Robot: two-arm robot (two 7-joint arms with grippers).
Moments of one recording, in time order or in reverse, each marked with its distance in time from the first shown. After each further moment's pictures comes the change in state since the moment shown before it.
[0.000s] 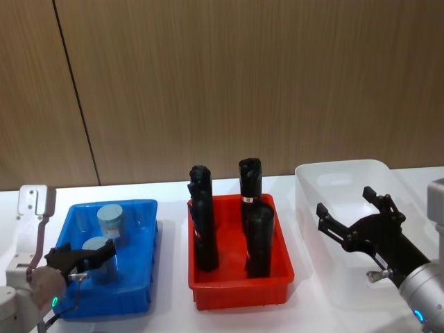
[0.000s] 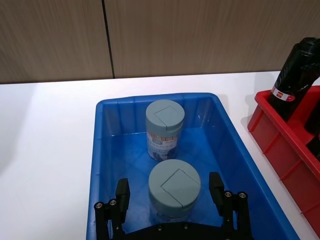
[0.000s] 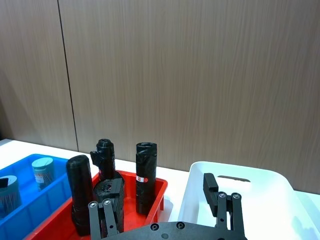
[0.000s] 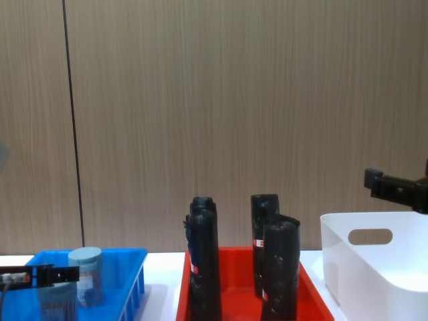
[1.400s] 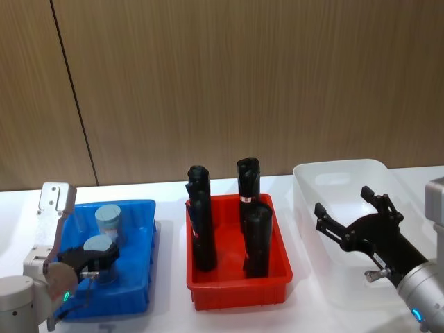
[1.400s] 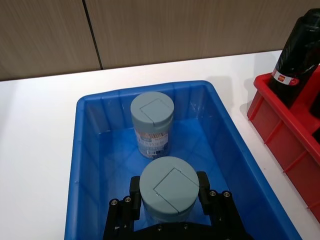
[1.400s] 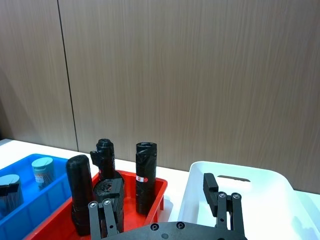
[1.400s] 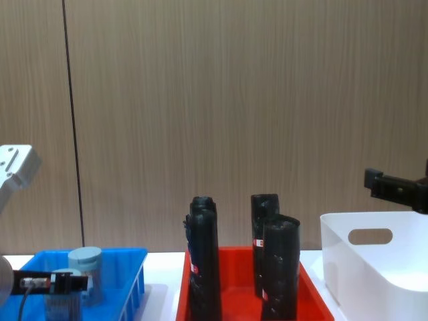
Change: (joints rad) left arm -0.078 -0.050 0.022 0.101 0.091 0.055 -0.041; right arm 0.000 0.000 0.000 0.000 0.000 0.000 0.000
